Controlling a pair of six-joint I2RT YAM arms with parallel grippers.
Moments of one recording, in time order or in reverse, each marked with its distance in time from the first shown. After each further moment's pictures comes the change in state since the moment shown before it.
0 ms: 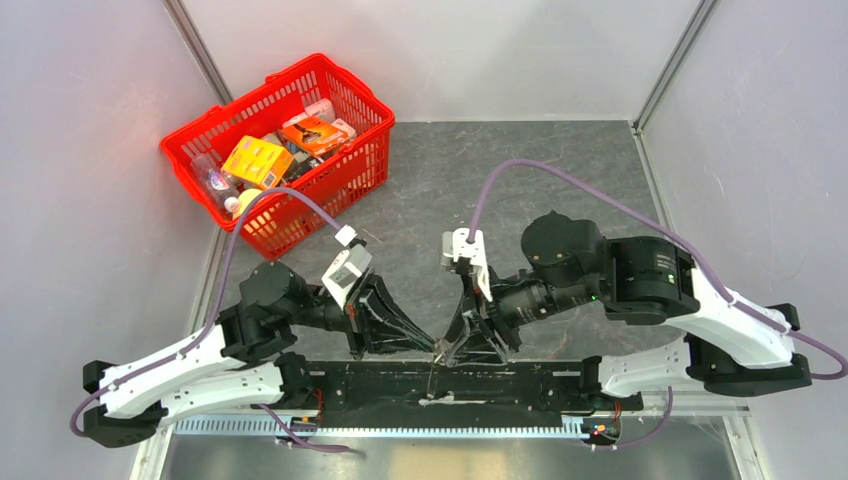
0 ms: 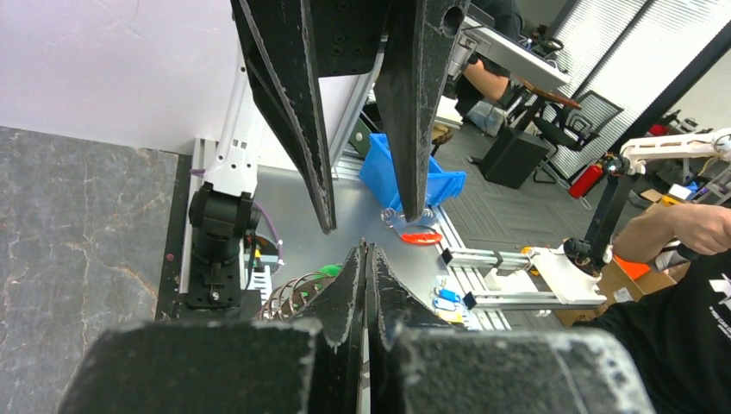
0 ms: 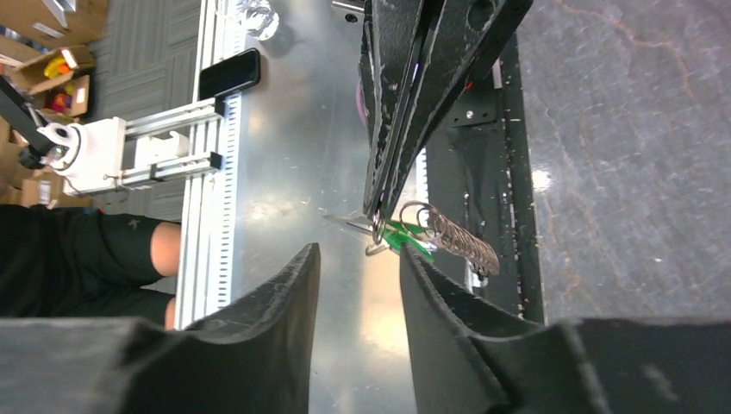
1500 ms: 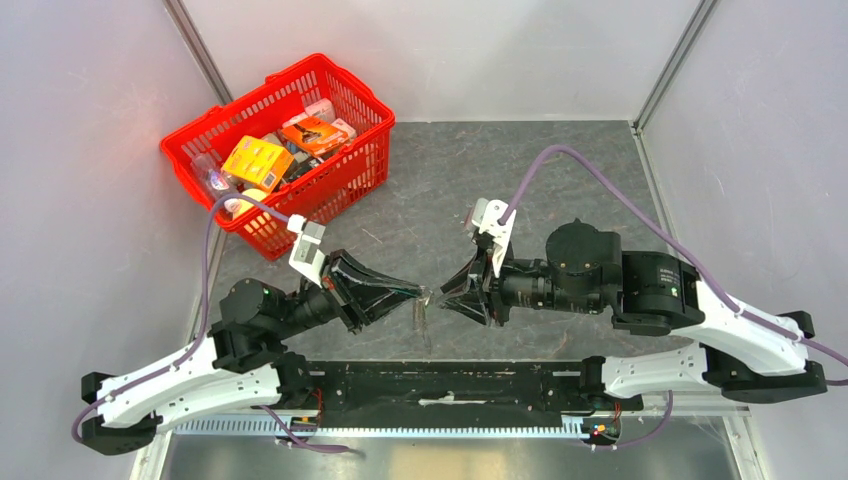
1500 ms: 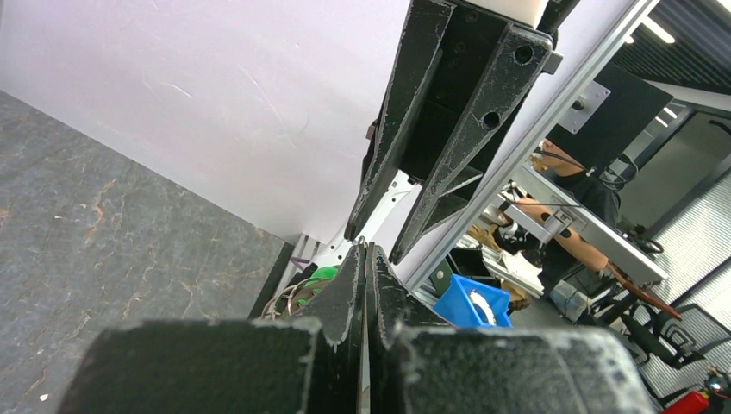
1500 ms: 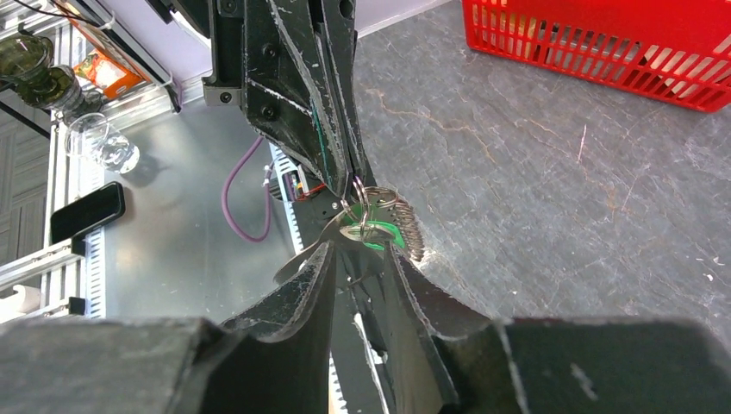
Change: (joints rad) left arm 0.000 -0.132 -0.128 0.129 -0.491 -0.103; right arm 0.000 -0.139 -0.207 0.269 0.407 -0.034
